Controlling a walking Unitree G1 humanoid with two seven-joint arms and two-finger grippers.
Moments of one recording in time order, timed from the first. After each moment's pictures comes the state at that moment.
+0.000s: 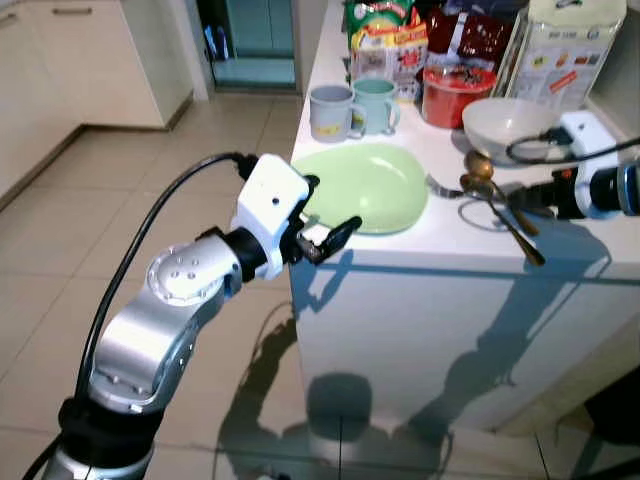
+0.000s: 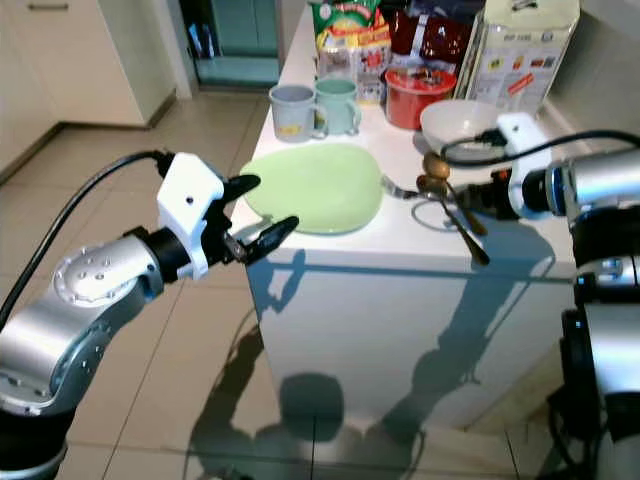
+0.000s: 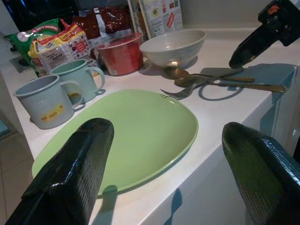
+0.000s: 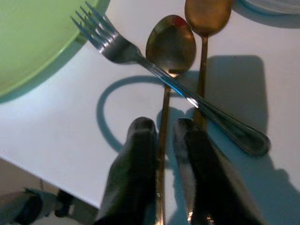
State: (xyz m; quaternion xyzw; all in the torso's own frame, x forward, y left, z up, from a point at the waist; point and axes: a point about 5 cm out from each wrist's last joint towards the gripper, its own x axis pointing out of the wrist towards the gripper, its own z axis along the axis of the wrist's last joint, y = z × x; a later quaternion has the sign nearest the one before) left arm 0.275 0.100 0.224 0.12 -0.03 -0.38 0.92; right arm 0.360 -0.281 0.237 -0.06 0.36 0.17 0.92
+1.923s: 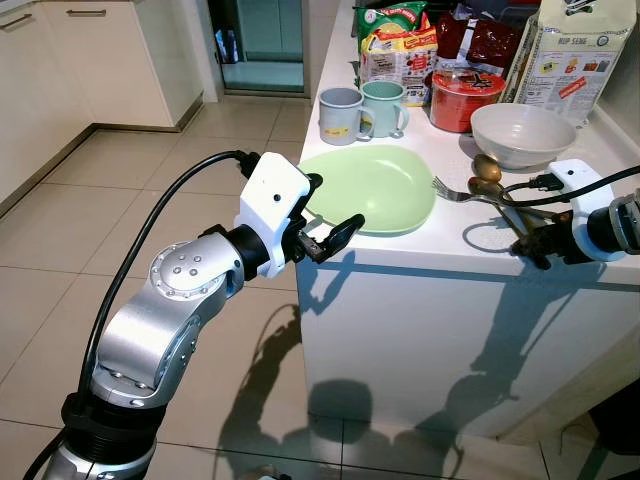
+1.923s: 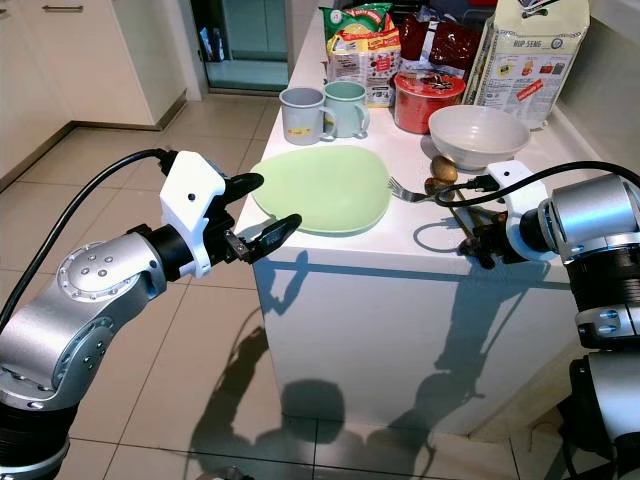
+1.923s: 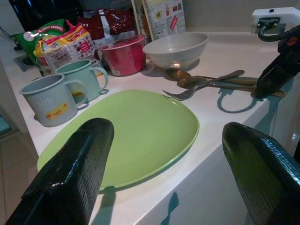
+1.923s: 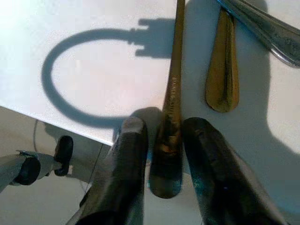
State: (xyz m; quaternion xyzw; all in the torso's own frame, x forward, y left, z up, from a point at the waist) left arm 0.277 0.098 0.224 0.11 -0.02 -0.39 0.92; right arm 0.332 -0.276 0.209 -0.06 0.46 0.11 0.88
